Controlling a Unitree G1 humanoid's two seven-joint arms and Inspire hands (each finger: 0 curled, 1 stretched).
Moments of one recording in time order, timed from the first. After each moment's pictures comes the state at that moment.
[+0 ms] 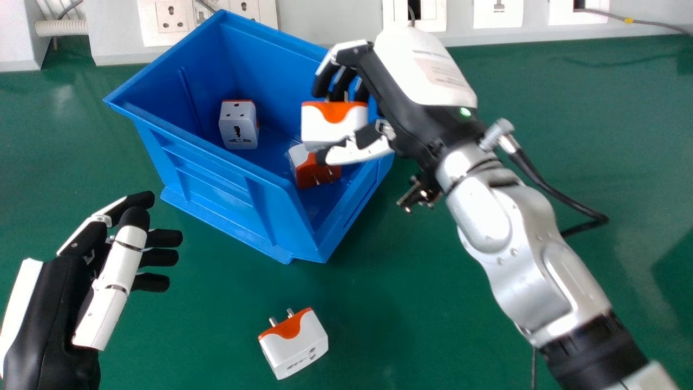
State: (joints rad) left arm 0.54 0.10 0.26 -0.76 -0.02 0.26 -0.13; right arm -0.71 -0.12 0.35 0.32 -0.73 0.02 0.01
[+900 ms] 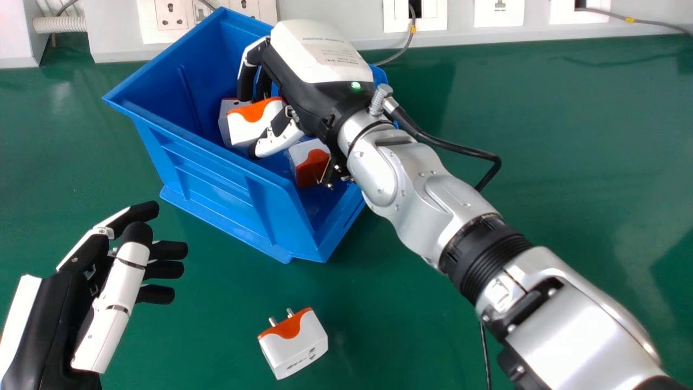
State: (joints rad) left arm 0.65 0.08 0.24 -0.80 -0.04 0.19 -0.13; right arm -1.14 0.08 0.47 1.07 -0.71 -0.06 -0.20
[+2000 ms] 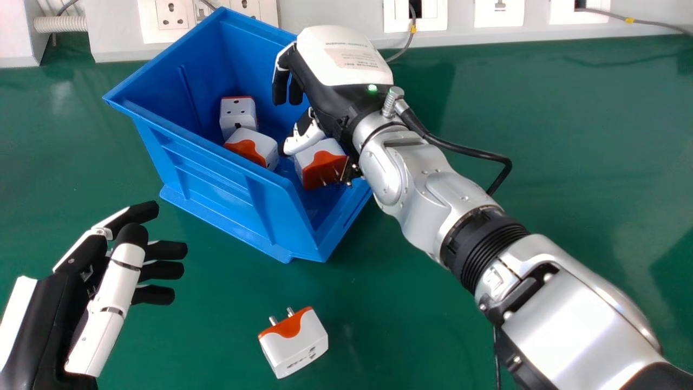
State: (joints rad) left arm 0.65 0.09 0.25 -0.81 -0.07 0.19 -0.14; right arm -1.18 0.06 0.50 1.16 -0.69 -0.01 -0.25
